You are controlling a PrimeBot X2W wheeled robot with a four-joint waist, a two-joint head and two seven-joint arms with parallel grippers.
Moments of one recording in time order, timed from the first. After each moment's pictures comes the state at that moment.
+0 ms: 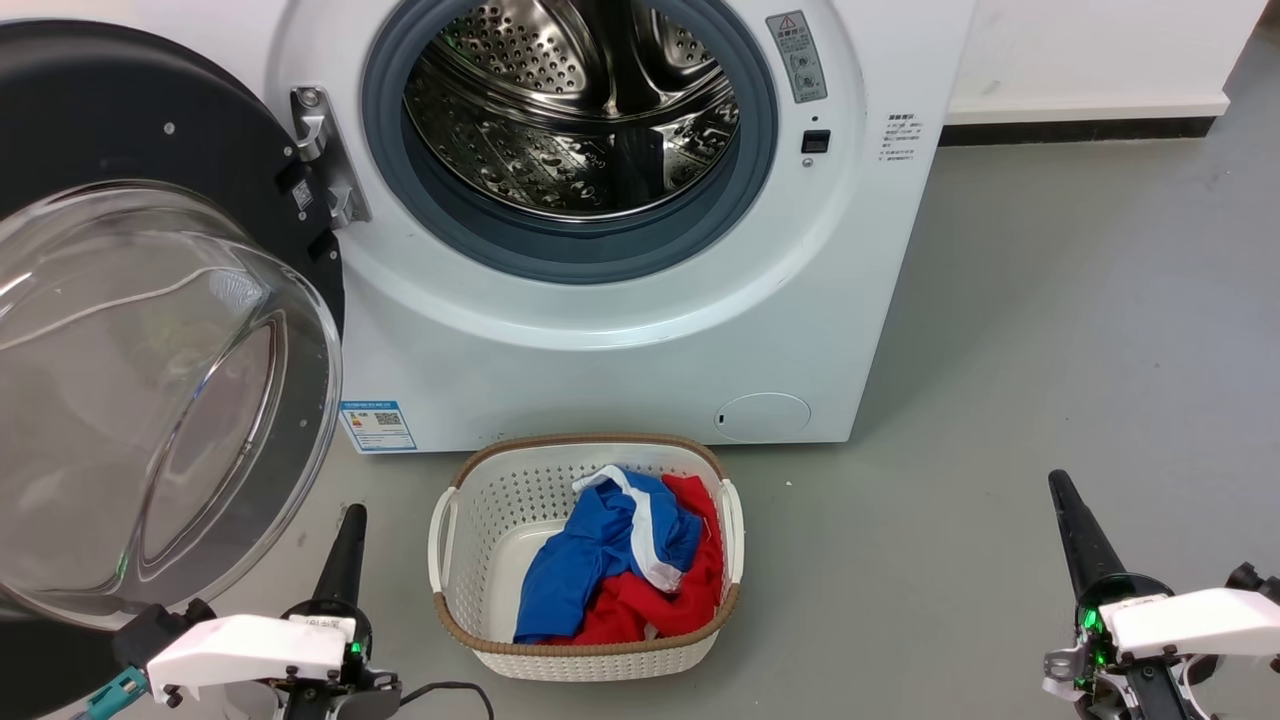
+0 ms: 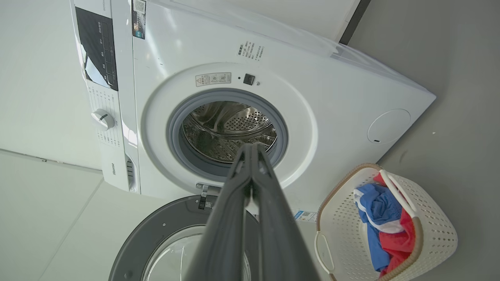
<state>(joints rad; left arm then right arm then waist) -0.07 0.06 0.08 0.24 -1.33 -0.10 0.05 -0.06 -0.05 -0.09 0.22 1.30 0.13 0.07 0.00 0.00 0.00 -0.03</state>
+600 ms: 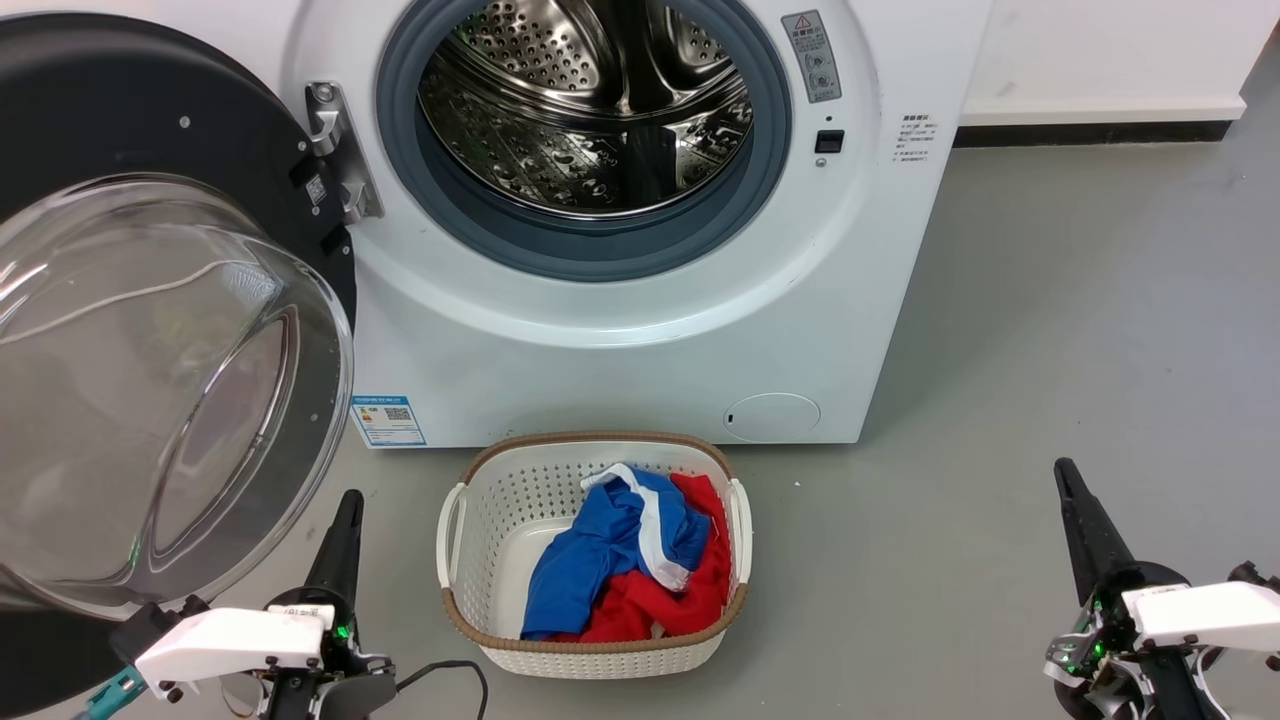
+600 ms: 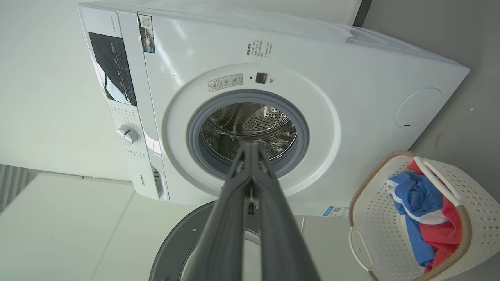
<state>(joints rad) -0.08 0.06 0.10 0.24 -1.47 -0.11 0.08 -0.08 -0.05 -0.10 0.23 1.45 0.13 0.09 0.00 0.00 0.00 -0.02</state>
